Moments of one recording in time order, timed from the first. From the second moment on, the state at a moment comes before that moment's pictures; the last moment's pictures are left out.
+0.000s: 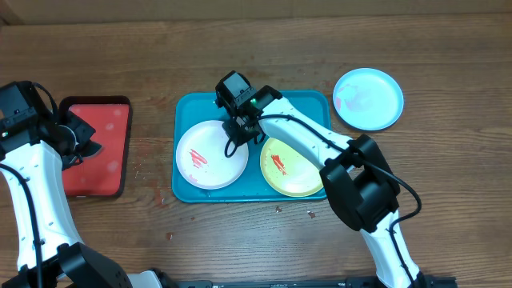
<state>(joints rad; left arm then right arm) 0.50 1.53 1.32 -0.92 0.06 -0.43 0.71 2.28 1.83 -0.81 -0.05 0.07</state>
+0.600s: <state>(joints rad) 0.30 1.53 1.28 -0.89 0.12 -0.39 0.70 2.32 1.84 -0.81 -0.10 0.30</state>
